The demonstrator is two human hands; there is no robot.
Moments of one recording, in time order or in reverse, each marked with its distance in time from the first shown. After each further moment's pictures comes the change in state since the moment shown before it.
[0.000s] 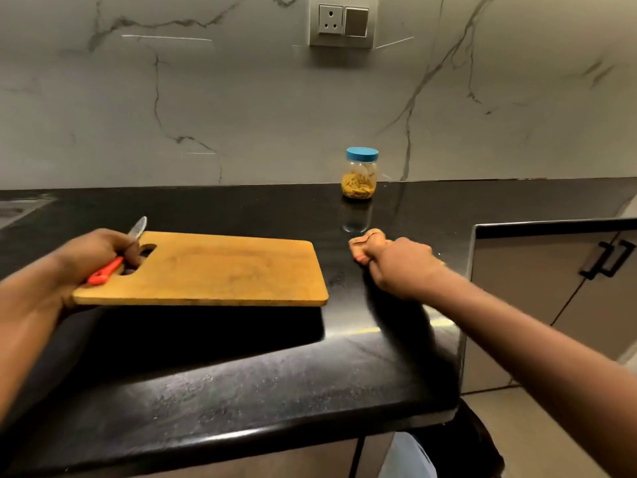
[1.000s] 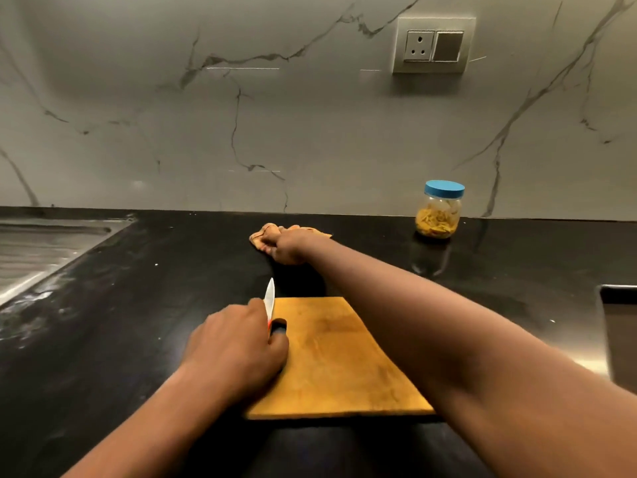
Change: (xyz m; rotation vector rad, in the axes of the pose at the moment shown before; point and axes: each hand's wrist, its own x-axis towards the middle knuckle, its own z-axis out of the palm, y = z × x) left_hand -0.022 -0.012 0.079 1.146 0.258 0.308; right_hand 0.233 -0.242 0.018 0.098 -0.292 -0.372
